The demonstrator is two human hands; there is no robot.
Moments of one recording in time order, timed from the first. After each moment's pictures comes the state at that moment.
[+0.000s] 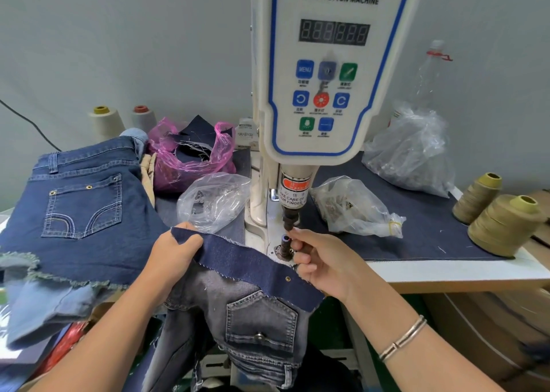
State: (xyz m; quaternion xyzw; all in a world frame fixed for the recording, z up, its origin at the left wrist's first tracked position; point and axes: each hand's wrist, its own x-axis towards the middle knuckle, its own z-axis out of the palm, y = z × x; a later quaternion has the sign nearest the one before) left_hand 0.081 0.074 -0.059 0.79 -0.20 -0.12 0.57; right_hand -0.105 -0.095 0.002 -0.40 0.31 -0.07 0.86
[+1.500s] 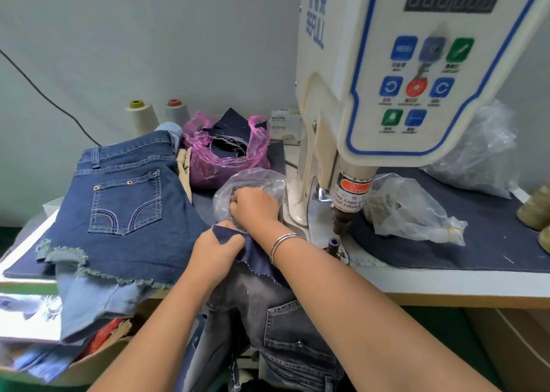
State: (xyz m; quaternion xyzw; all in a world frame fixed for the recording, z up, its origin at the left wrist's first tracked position) left_hand 0.085 0.073 -0.060 0.77 -0.22 -0.14 0.58; right_hand 0.103 -0.051 -0.036 -0.95 0.23 -0.10 0.18
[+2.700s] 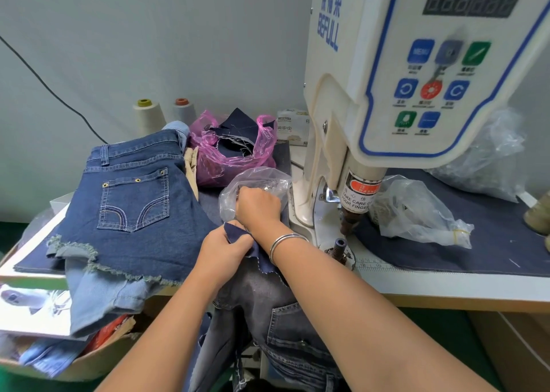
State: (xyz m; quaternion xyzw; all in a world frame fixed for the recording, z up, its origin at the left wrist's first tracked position) left_hand 0.082 0.073 -0.060 0.76 -0.23 -0.14 0.60; right_hand 0.109 -0.048 -0.046 -0.96 0.20 -0.14 0.13
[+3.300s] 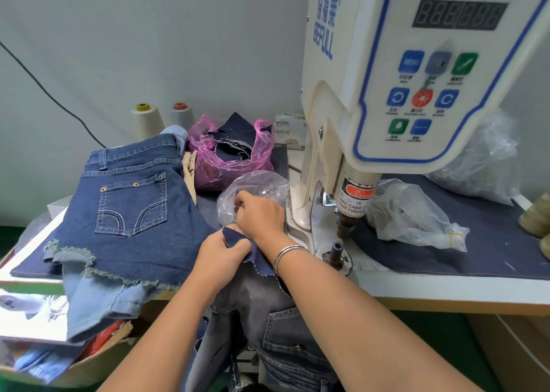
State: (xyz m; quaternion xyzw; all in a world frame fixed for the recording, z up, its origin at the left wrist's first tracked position) left_hand 0.078 0.074 -0.053 0.75 -0.24 -0.16 0.59; right_hand 0.099 -0.053 -0.059 -0.94 0.20 -0.19 0.19
